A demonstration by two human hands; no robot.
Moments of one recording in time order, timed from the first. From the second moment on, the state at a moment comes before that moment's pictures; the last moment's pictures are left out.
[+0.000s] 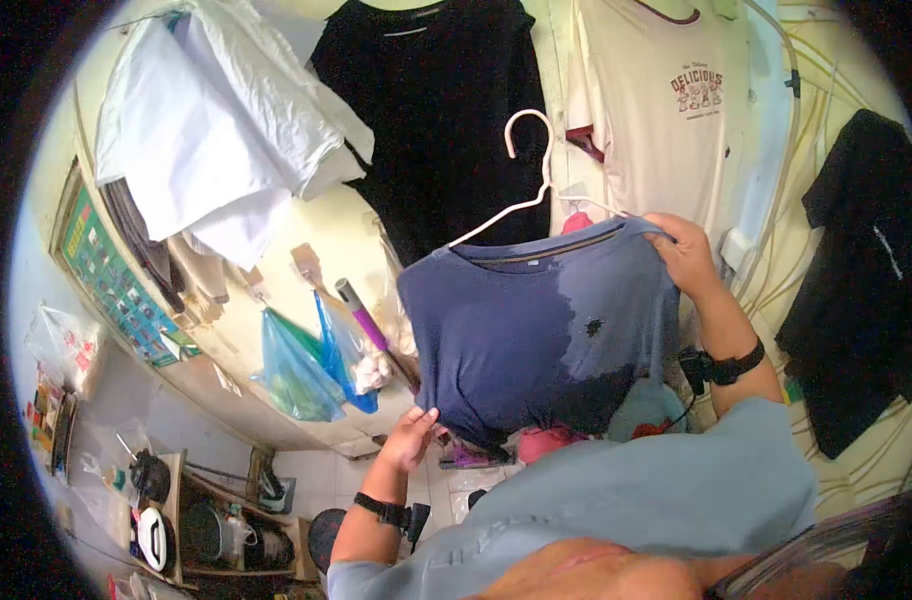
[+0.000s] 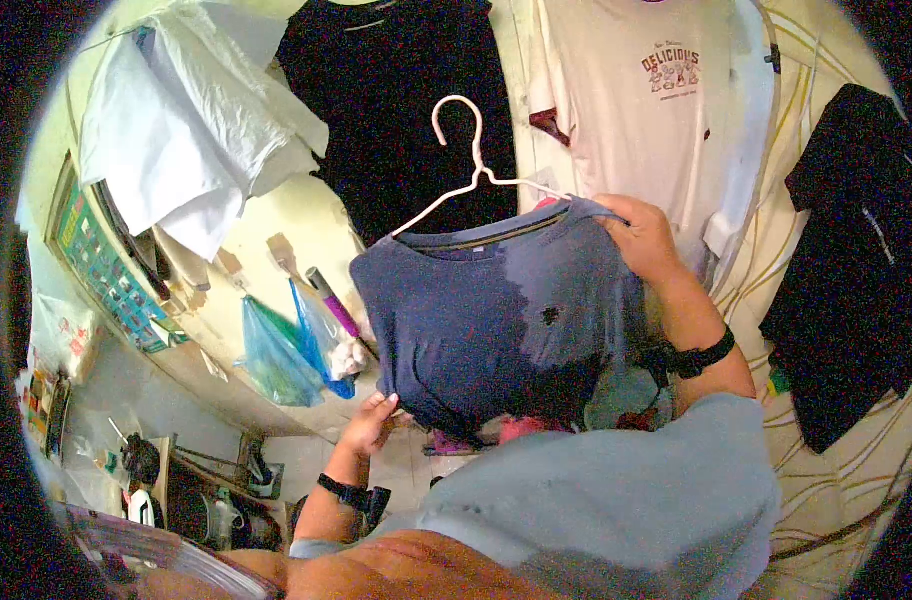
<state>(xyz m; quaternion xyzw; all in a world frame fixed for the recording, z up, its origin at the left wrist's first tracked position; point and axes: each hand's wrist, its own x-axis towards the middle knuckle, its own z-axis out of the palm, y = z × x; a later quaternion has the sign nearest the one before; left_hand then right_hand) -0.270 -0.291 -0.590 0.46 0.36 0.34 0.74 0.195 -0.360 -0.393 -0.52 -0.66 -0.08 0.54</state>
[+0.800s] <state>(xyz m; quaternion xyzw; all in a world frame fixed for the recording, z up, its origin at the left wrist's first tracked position) -0.154 -0.230 -0.541 0.56 0.19 0.23 0.77 0.330 -0.339 -0.270 -0.55 -0.52 -0.16 0.64</state>
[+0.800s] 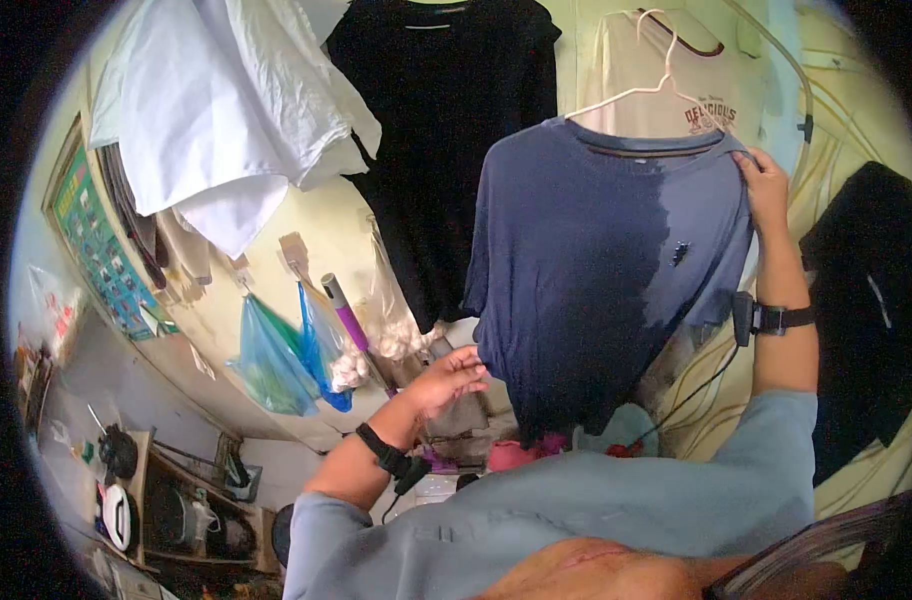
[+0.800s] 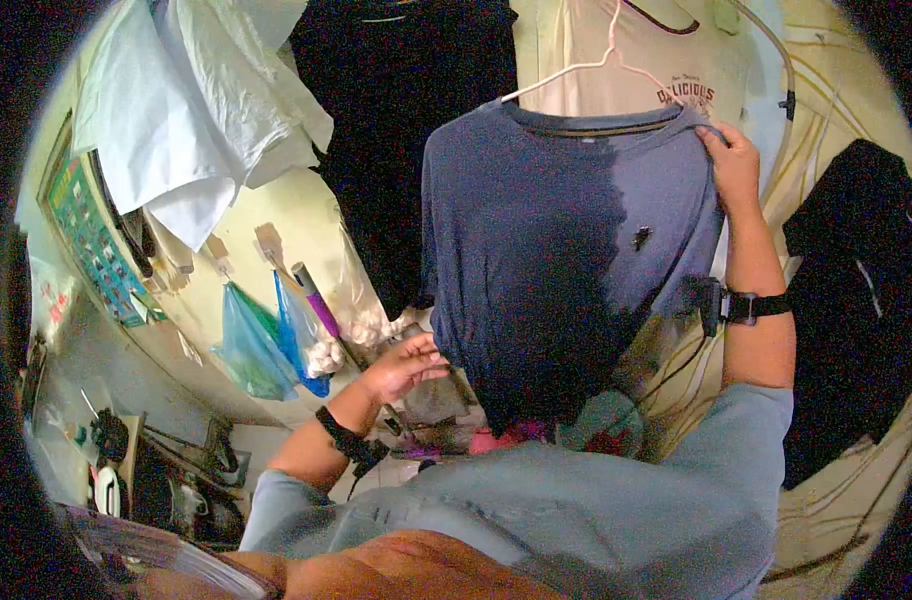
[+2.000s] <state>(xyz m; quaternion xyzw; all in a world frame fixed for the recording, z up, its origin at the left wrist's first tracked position) -0.047 -0.154 -0.429 0.55 0.14 0.45 0.69 0.403 -0.116 -0.083 -0.61 -0.57 -0.31 0.44</state>
